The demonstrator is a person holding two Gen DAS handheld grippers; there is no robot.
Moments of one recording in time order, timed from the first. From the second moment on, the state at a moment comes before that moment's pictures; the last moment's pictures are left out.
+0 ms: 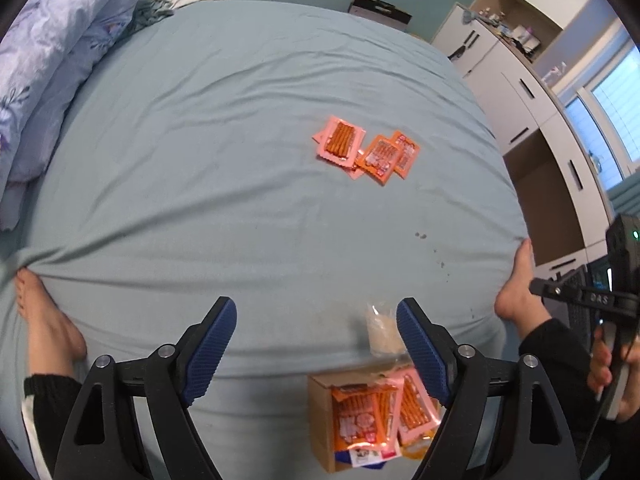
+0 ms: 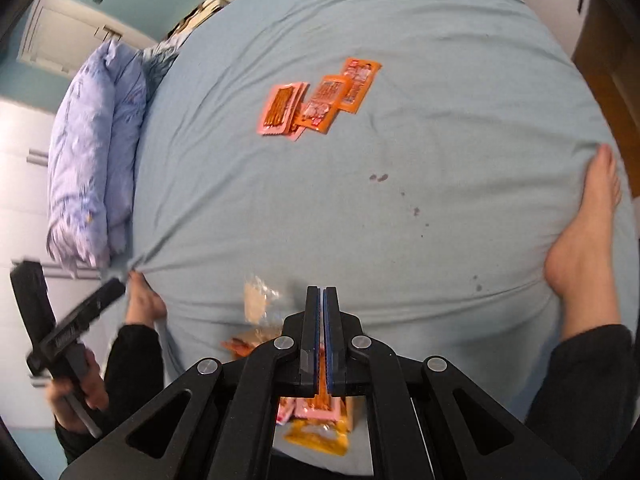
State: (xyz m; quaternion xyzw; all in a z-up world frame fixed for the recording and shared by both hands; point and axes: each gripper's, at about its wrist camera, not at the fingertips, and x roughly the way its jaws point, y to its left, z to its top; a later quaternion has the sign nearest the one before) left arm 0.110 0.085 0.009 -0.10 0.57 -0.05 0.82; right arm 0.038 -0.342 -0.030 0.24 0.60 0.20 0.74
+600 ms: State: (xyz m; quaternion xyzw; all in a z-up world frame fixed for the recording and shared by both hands) left arm 0.194 0.086 -0.010 -0.15 0.61 -0.03 0.78; right arm 0.127 -0.311 -0.028 0.16 0.55 0.12 0.81
